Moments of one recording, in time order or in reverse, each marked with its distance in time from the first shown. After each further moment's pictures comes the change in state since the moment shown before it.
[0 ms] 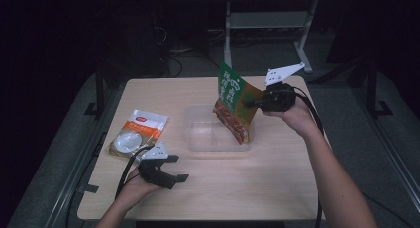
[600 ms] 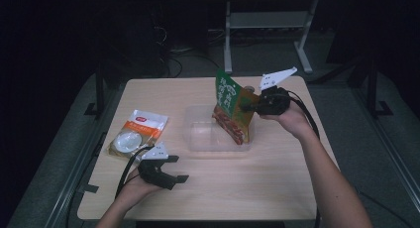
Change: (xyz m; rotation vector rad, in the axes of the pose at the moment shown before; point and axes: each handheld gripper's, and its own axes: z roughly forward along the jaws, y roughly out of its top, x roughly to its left) left arm -0.001 0.000 0.000 0.004 -0.002 -0.001; right arm -0.001 -0.009 0.017 0.031 0.005 0.004
